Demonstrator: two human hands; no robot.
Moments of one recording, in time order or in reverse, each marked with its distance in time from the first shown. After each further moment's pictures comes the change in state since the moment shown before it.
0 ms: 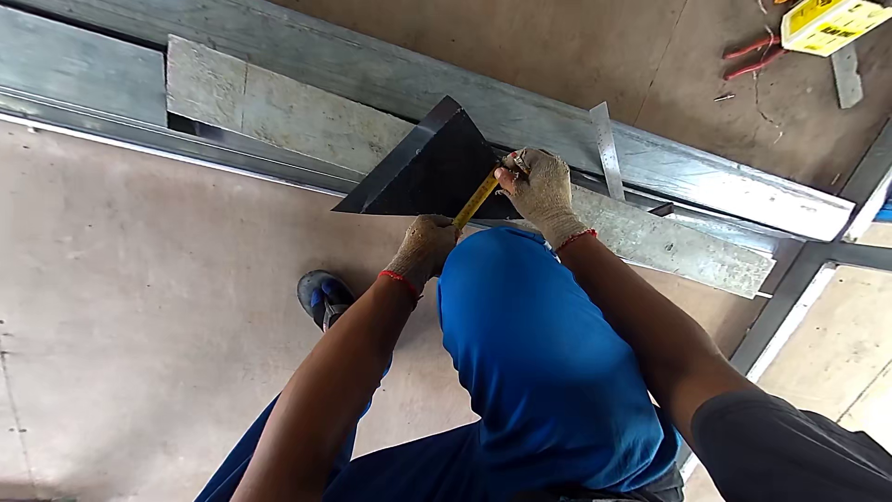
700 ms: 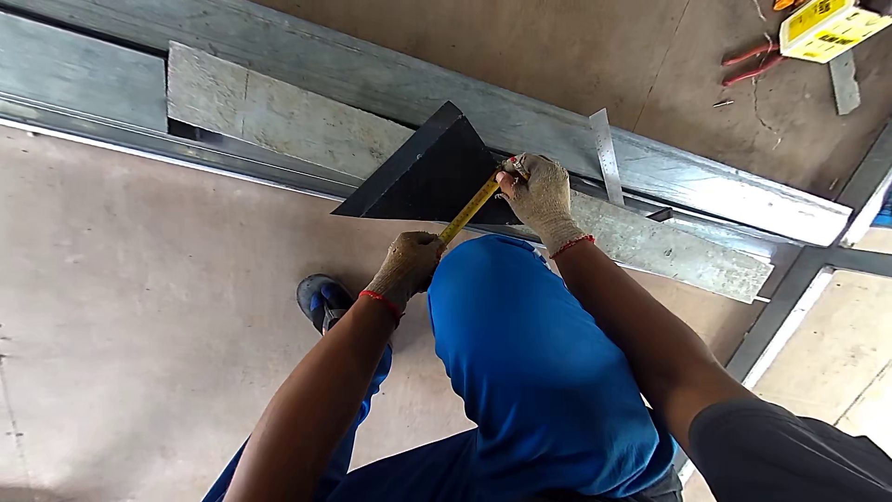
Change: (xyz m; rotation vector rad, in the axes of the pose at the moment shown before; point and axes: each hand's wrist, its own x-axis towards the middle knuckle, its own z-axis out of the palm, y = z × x) left_hand -0.020 -0.019 -0.014 -0.088 0.011 -0.064; right_hand 0.000 -0.003 0.000 -0.013 0.009 0.029
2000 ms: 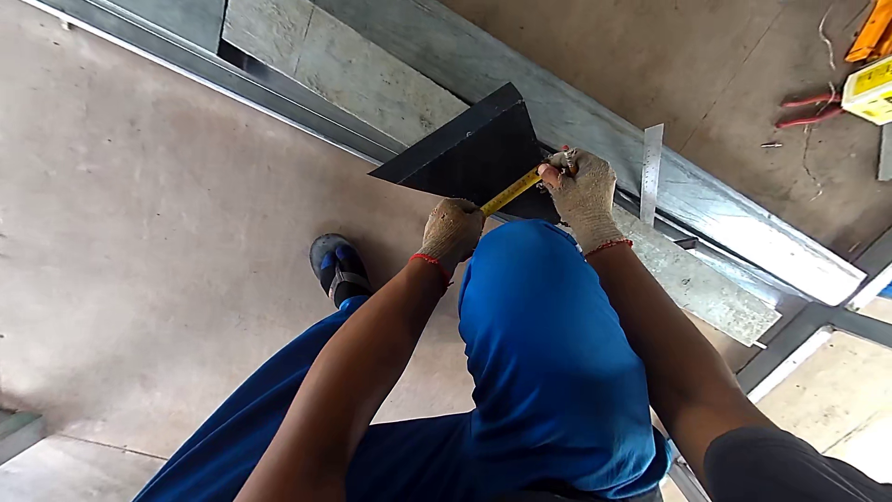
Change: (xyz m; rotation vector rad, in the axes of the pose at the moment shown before) left_hand 0.014 0.012 0.012 0.040 0.119 0.033; right_hand 0.008 -0.003 -0.004 0.034 -0.068 0.009
